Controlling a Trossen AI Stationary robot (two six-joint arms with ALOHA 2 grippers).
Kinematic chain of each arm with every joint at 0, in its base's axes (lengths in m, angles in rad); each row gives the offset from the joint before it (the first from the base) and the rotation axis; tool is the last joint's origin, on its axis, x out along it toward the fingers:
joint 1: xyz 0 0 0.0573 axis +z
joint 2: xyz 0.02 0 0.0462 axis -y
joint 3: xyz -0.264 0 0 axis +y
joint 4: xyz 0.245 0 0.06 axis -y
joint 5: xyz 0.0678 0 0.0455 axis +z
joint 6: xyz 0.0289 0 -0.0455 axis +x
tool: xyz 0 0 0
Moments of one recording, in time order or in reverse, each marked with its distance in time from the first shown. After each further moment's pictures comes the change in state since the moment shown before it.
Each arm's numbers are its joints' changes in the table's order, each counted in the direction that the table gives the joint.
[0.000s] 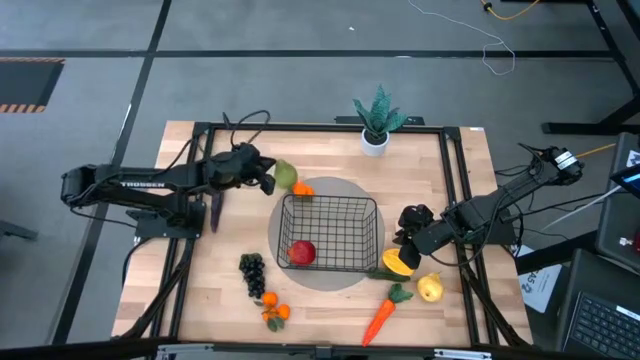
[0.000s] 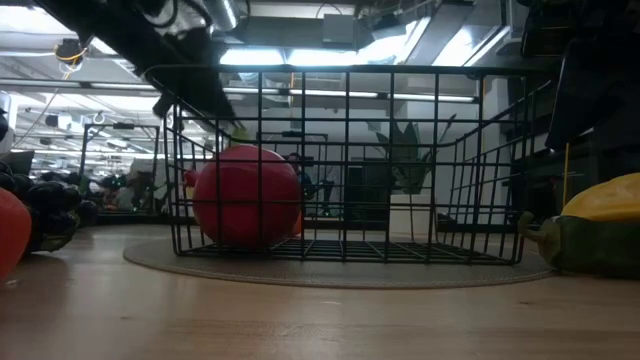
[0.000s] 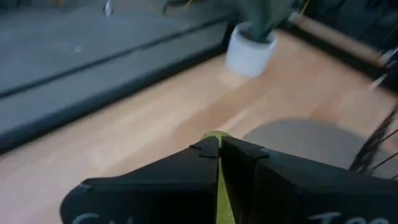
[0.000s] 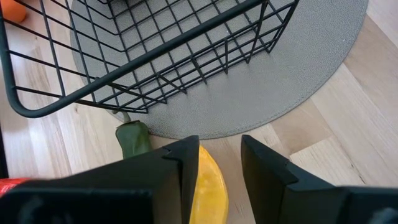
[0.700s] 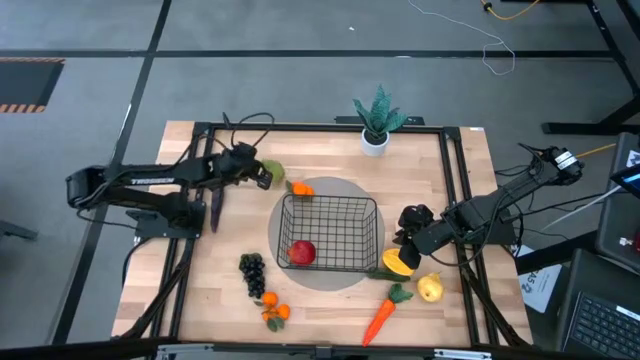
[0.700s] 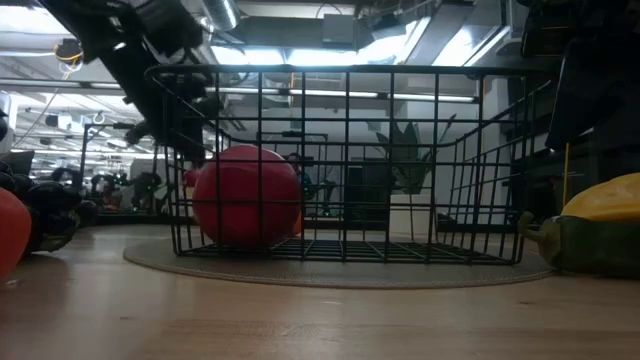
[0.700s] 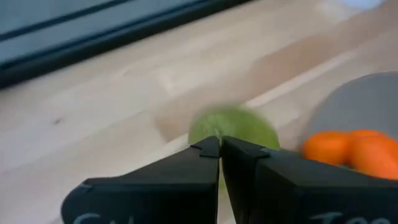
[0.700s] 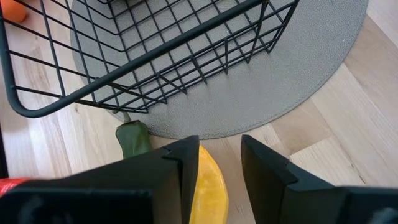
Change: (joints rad) left arm 0.140 -0.090 0.002 -0.267 -0.023 -0.158; right arm 0.000 0.000 0.000 0.000 0.000 0.000
